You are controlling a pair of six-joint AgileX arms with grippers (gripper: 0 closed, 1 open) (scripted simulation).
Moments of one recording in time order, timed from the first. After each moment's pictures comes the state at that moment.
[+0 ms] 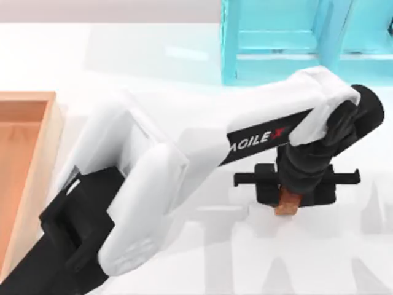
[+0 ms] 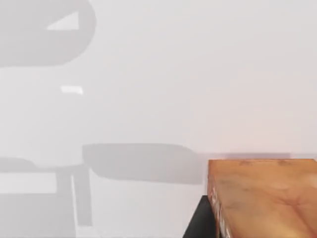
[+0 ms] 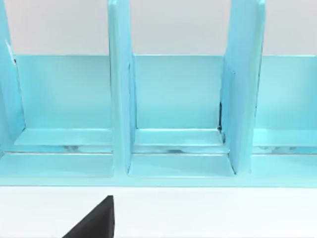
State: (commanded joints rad) left arm -0.98 2.53 2.18 -1.17 -0.07 -0.95; right arm 0.00 0.00 0.00 0.00 0.00 0.00
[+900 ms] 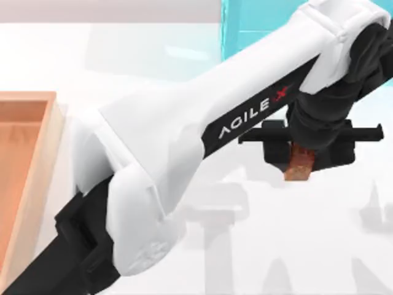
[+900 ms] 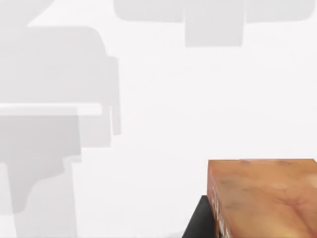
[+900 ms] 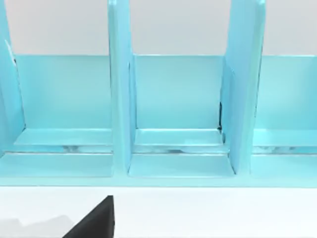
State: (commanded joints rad) left arm -0.98 2.60 2.70 -1.61 -0.07 -0.94; right arm 0.00 0.00 0.00 0.00 0.00 0.00
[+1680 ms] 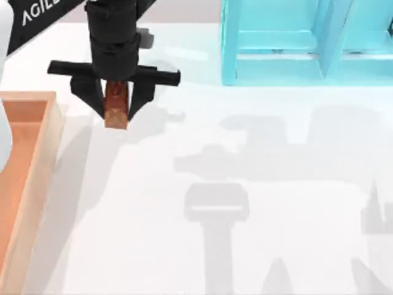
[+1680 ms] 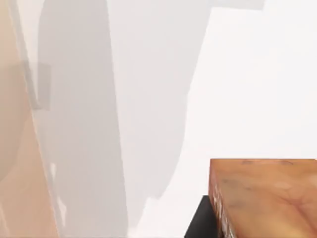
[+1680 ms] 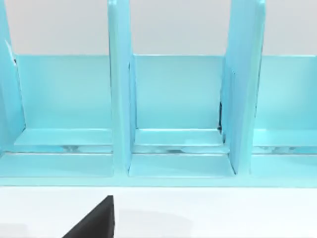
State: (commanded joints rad) left arm -0.42 2.25 2.09 -1.49 -0.07 -0.36; right arm 0.00 0.00 0.00 0.00 0.00 0.00
